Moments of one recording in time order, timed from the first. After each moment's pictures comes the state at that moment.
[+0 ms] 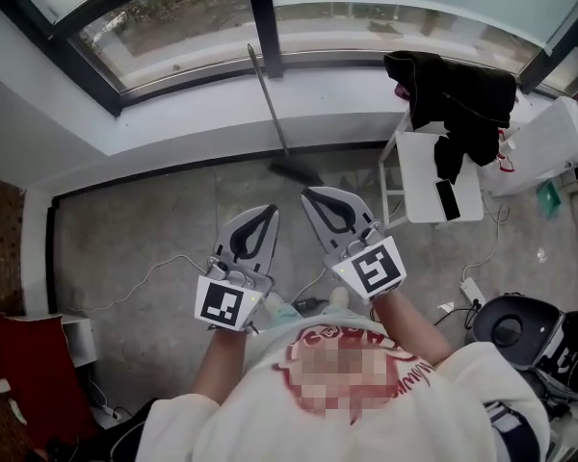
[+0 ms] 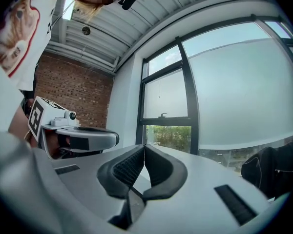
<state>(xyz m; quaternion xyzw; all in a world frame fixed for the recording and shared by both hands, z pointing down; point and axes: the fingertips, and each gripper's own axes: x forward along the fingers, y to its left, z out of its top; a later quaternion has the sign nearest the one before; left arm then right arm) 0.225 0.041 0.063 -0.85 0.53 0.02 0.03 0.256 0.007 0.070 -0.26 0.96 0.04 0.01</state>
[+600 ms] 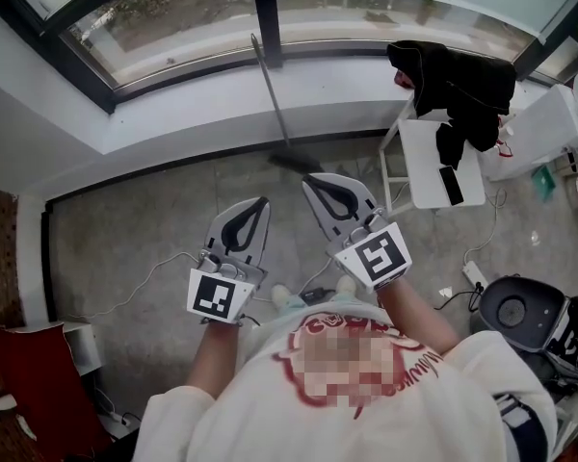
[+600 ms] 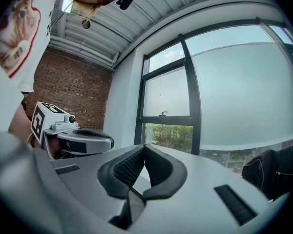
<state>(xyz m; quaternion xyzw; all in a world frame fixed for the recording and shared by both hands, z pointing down) 0.158 0.053 0.079 -0.86 0.52 0.01 0.02 0.206 0.014 0.073 -0.27 0.96 0.04 -0.02</state>
